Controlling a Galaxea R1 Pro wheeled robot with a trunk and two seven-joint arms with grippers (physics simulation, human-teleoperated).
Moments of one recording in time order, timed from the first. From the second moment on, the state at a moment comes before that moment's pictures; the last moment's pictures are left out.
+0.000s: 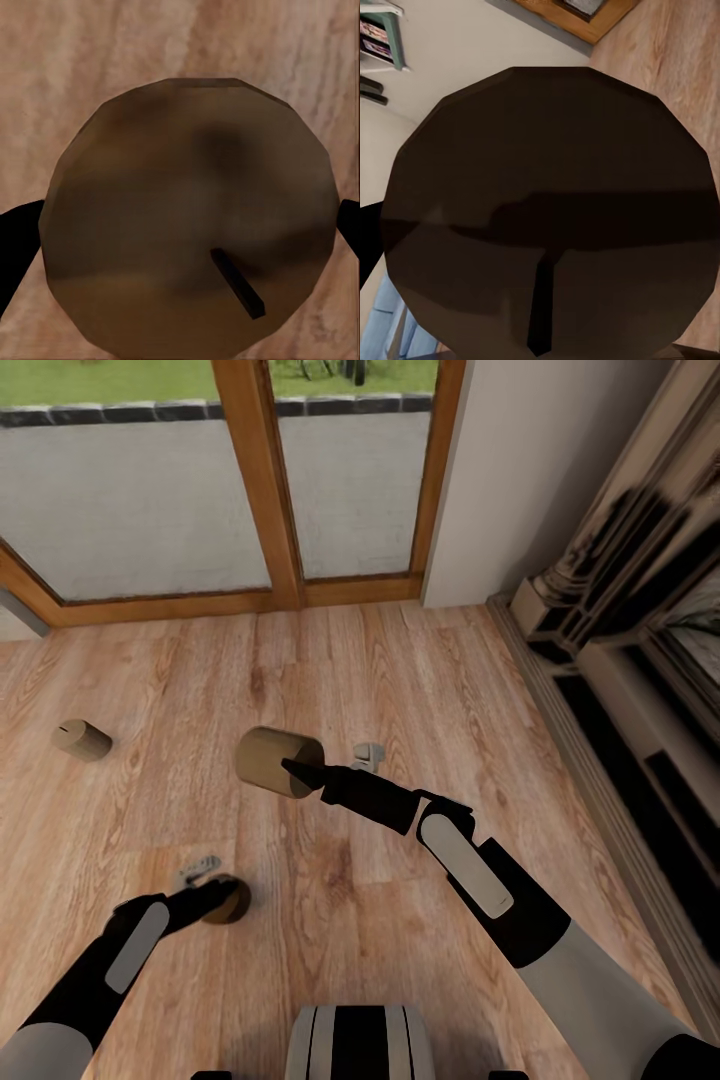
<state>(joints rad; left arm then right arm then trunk) -0.51 0.22 -0.06 -0.96 0.72 0.59 0.15 -0.80 -0.02 0.62 -1.38 -1.12 0.44 0.18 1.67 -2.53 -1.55</state>
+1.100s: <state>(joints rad) -0.51 0.29 0.14 -1.10 0.74 0.77 0.15 -0.80 -0.02 0.62 -1.22 -1.12 0.35 0.12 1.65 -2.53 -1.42</state>
